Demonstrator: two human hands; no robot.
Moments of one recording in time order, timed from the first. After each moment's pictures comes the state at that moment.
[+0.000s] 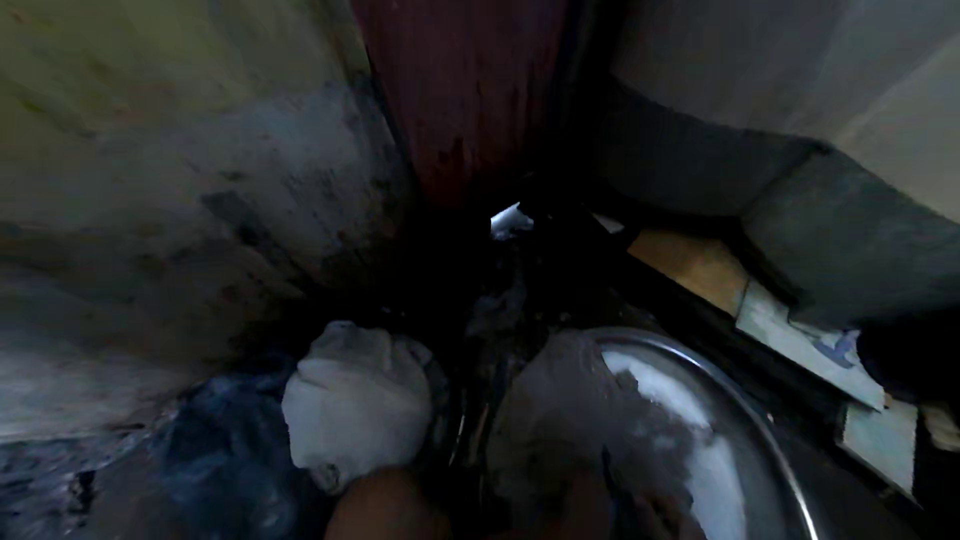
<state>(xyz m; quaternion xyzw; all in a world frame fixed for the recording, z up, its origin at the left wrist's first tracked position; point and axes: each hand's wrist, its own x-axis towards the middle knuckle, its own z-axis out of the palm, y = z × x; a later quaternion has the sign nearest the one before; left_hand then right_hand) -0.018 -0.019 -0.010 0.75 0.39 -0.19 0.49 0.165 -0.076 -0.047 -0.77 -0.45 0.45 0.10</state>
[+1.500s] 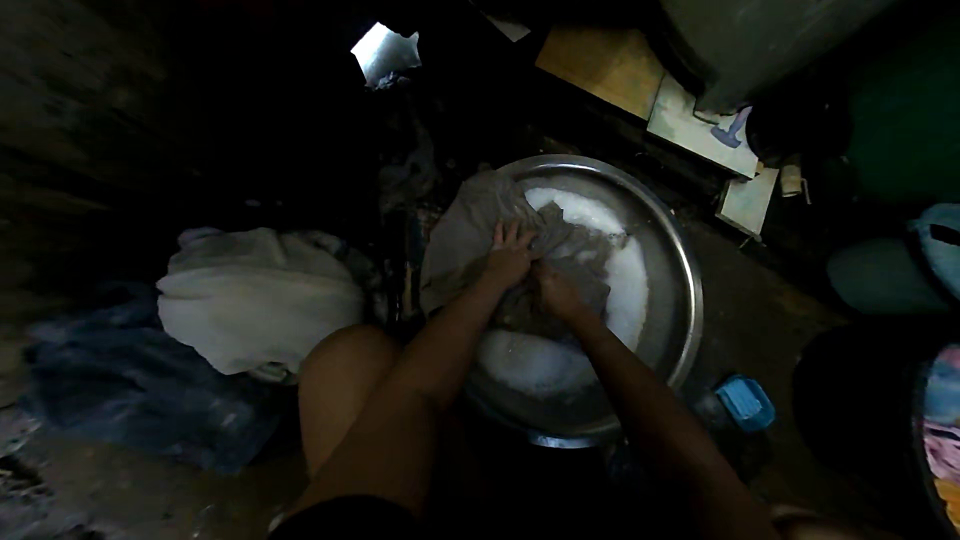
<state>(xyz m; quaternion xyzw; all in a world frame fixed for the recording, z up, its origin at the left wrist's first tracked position) 0.002 0.071 -0.109 0.88 0.37 -0.06 0.29 0.118 -0.016 -0.063 -0.69 -0.60 0.41 -0.08</state>
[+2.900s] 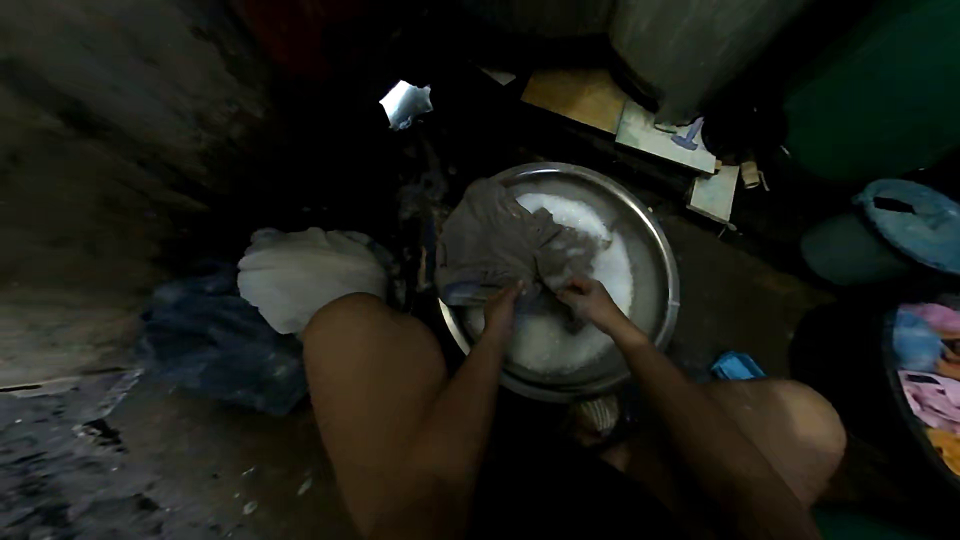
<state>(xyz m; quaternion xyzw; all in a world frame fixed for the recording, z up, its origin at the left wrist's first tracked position) -0.029 -0.091 -0.047 0.26 0.62 0.27 0.69 0.159 -0.121 -0.002 -0.72 -0.44 0.51 0.20</state>
